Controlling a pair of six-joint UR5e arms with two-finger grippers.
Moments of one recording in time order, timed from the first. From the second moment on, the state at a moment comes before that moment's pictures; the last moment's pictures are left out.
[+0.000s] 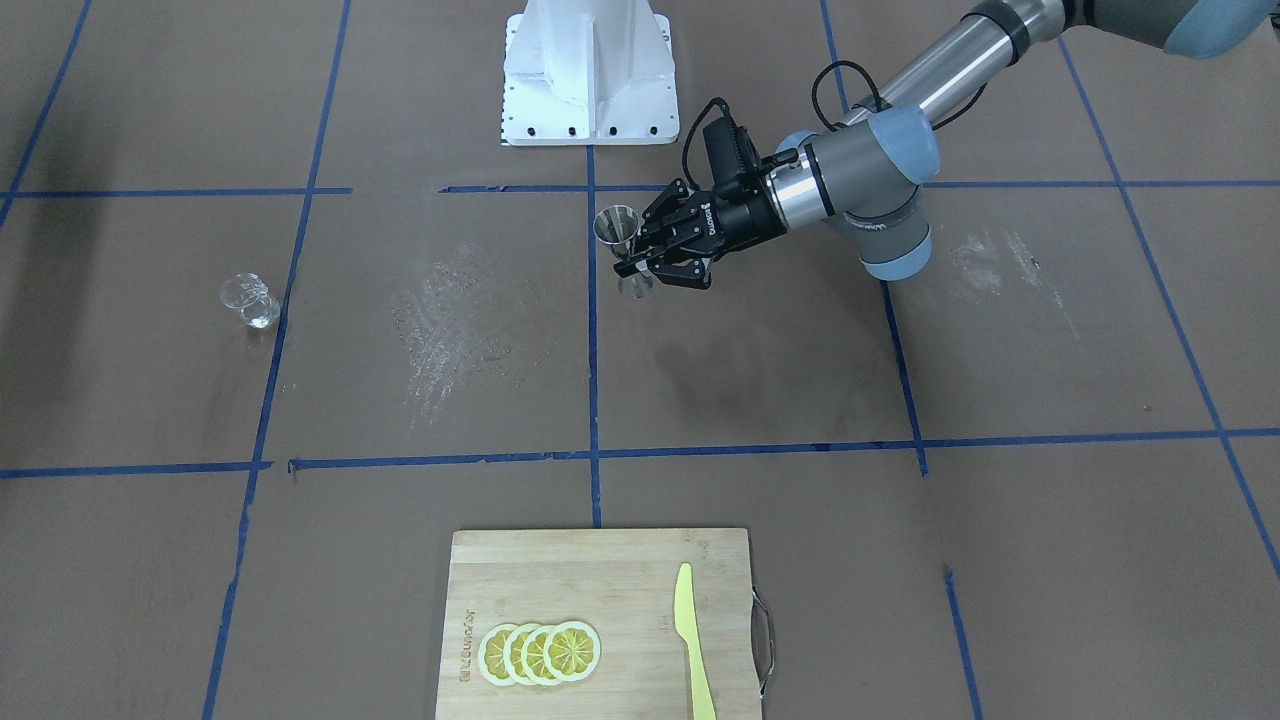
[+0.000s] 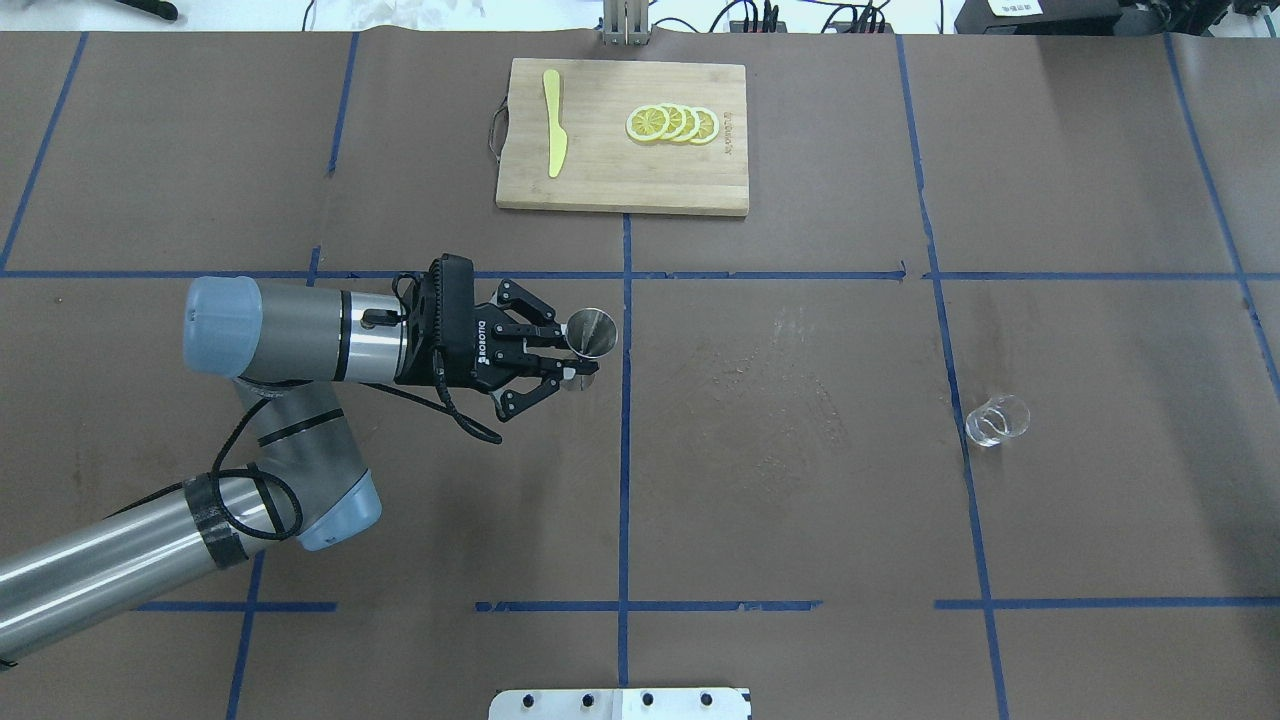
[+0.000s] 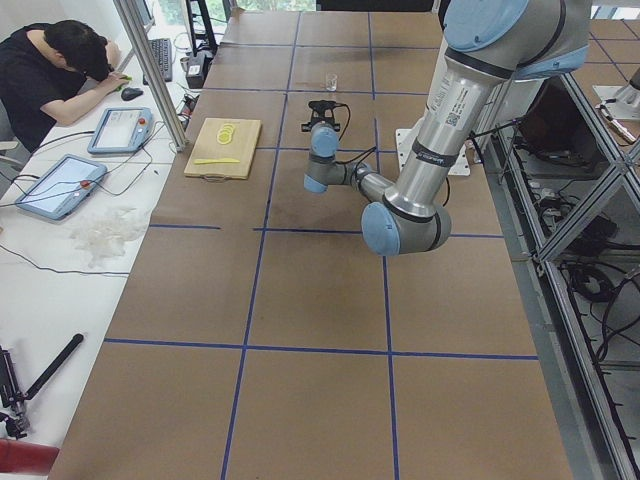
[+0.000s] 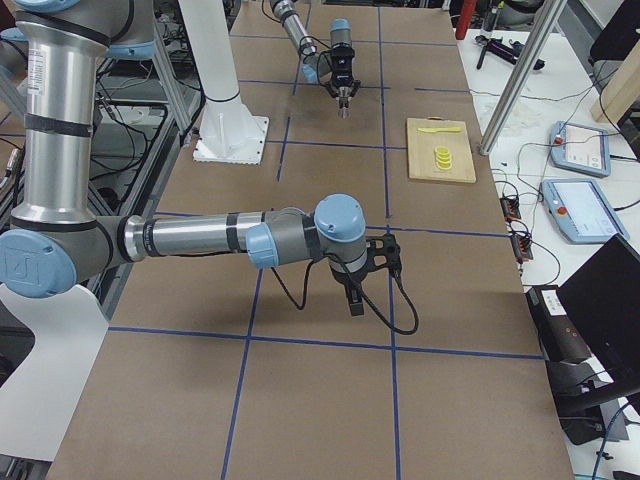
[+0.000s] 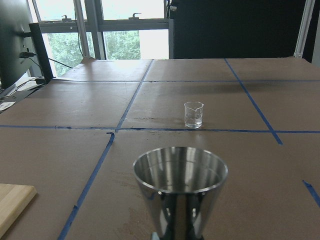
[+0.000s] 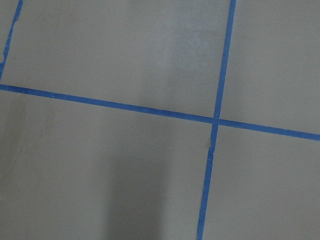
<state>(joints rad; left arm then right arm) -0.57 -2.12 -1.36 -3.14 -2.00 -0.14 1.56 -1.71 1.83 -1.42 2.40 0.04</state>
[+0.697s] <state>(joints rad) -0.57 -2.13 -1.35 -3.11 -1.99 -0.12 1.51 -1.73 1.90 -1.24 2.40 0.41</state>
